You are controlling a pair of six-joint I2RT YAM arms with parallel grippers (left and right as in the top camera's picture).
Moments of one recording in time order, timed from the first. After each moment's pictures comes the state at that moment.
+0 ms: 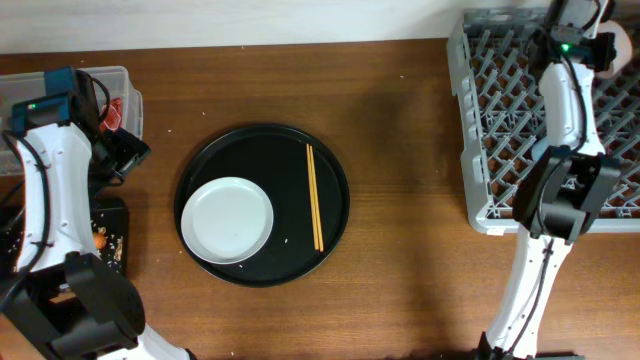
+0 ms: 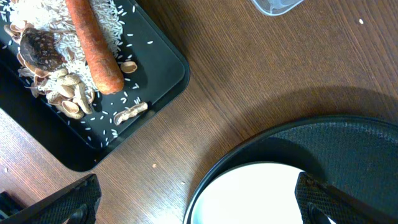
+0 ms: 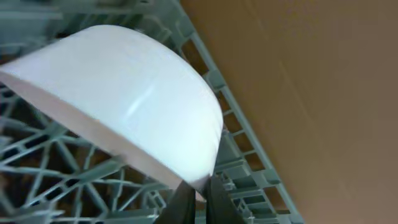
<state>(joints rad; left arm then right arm) 0.28 1.83 1.71 -1.32 -0.15 -0.64 -0.26 2.52 2.34 -0.48 0.93 -0.31</state>
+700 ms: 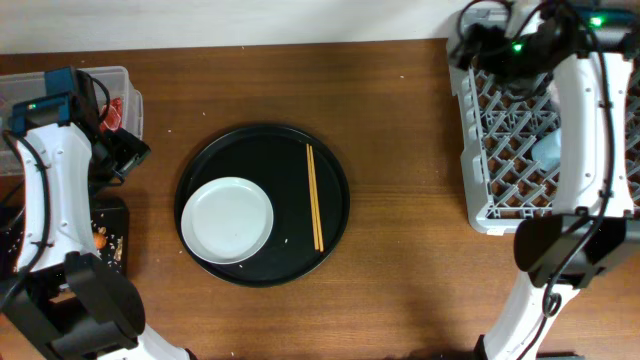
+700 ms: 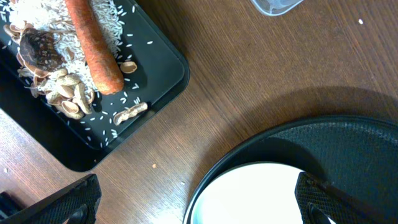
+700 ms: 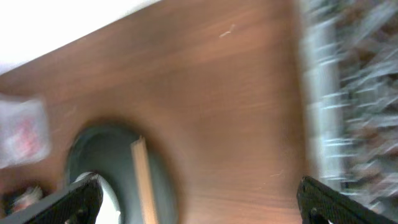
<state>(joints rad) 0.28 1.83 1.71 -1.32 -0.15 -0.64 -0.10 2.08 2.34 -1.38 -0.45 0.22</state>
